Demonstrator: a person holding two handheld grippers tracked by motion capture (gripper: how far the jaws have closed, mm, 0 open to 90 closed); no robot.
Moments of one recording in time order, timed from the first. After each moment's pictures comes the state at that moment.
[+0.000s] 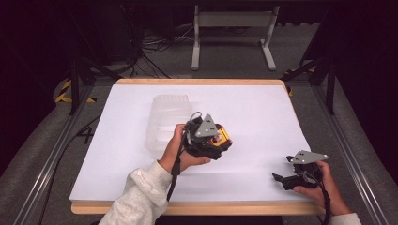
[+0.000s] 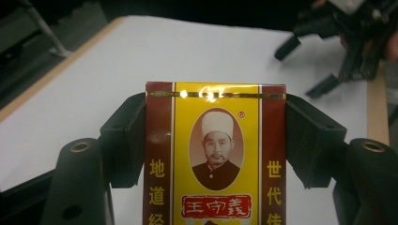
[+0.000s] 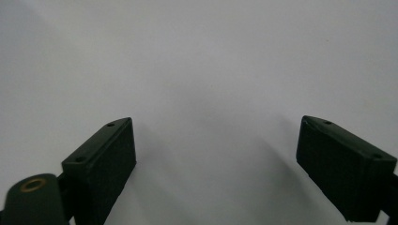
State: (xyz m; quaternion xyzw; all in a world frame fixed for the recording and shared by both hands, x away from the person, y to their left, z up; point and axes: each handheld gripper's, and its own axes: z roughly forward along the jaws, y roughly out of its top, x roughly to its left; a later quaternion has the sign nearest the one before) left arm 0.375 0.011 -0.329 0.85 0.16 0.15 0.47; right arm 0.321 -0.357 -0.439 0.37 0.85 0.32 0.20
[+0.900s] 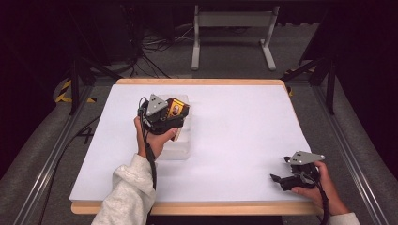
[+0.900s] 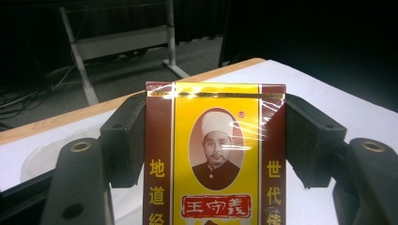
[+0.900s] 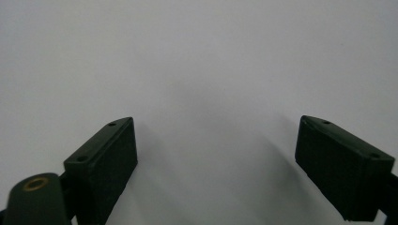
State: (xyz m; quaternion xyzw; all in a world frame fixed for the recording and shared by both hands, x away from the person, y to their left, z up) left arm 0.422 0.101 -0.346 0.71 0.38 0.25 0.53; right arm 0.321 -0.350 -0.440 0.36 0.86 0.32 0.20
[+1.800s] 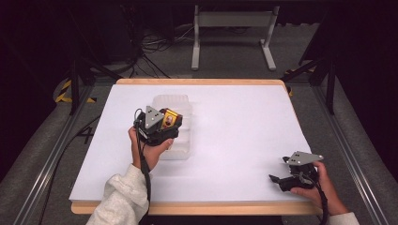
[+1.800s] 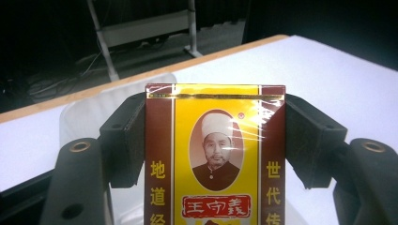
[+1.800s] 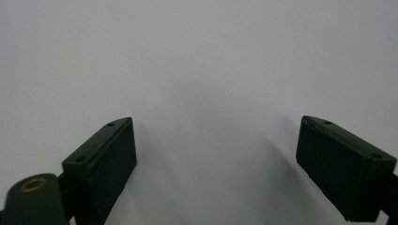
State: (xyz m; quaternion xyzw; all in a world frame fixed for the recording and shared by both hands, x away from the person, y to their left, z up) left arm 0.398 0.113 -0.363 0.73 0.39 0.28 0.49; right arm 0.320 -0.347 -0.440 0.35 0.86 0.31 0.19
